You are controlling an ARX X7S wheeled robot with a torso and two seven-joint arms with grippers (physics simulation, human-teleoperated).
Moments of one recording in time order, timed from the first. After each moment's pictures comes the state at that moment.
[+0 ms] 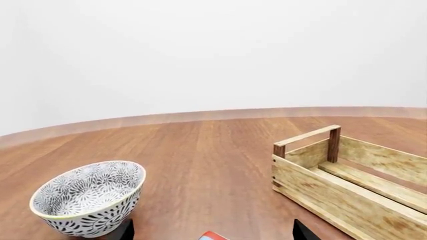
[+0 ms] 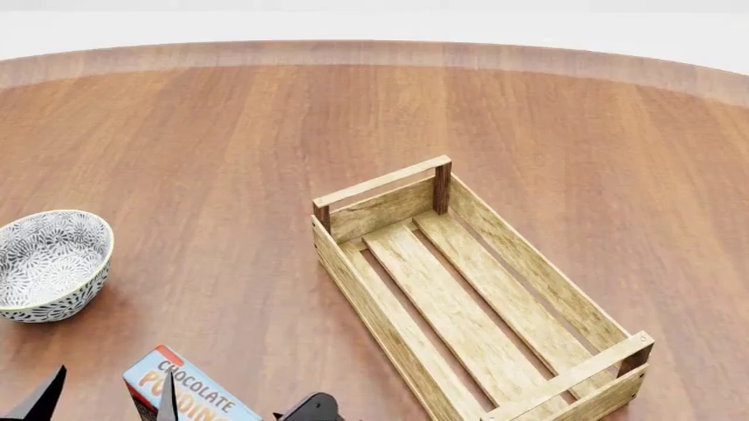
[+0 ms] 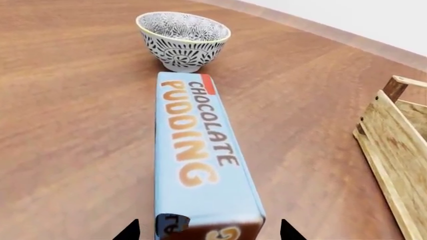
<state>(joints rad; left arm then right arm) -0.09 -0.26 0.28 -0.05 -0.21 0.10 -0.28 0.49 0.04 -0.79 0.62 0.19 0.01 -0.09</state>
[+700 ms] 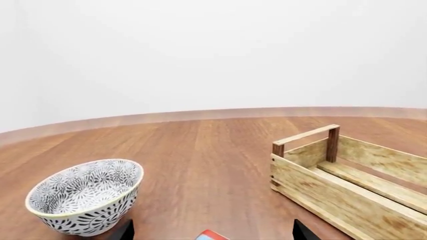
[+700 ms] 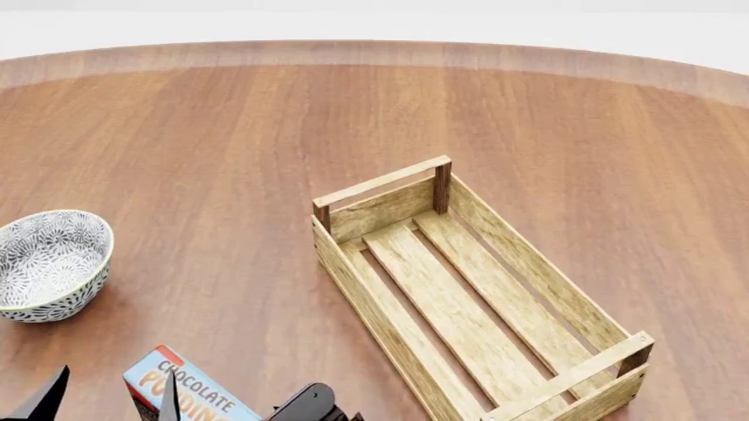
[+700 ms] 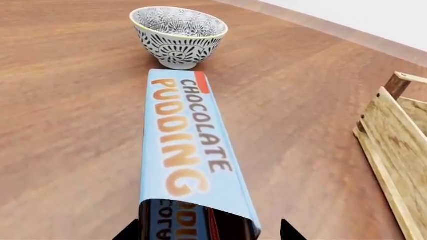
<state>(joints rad) -0.10 -0.27 0.30 -0.08 -0.22 0.12 -0.27 0.56 0.02 -0.85 0.73 0.26 -0.03 -0.08</state>
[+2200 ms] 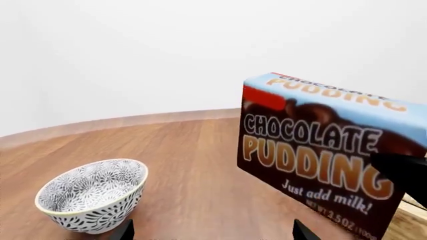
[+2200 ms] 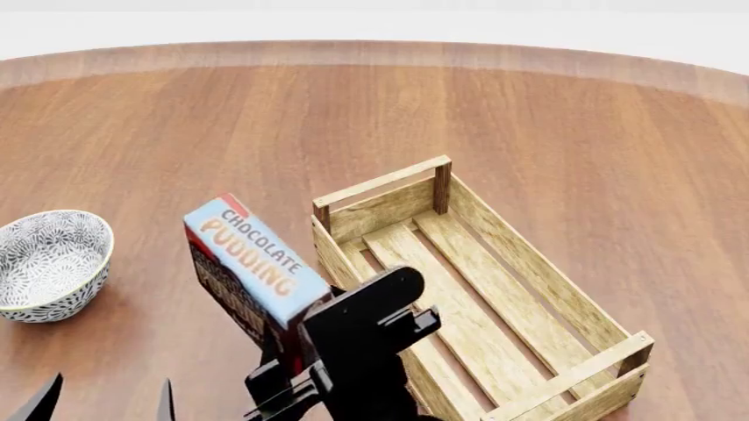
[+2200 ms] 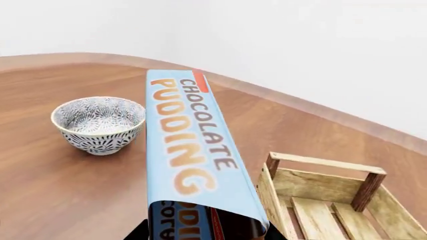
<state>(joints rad) -0.06 -0.30 0.32 -0.02 -0.22 0.10 -0.32 0.67 0.23 -0.79 0.32 0.45 0.18 0.06</state>
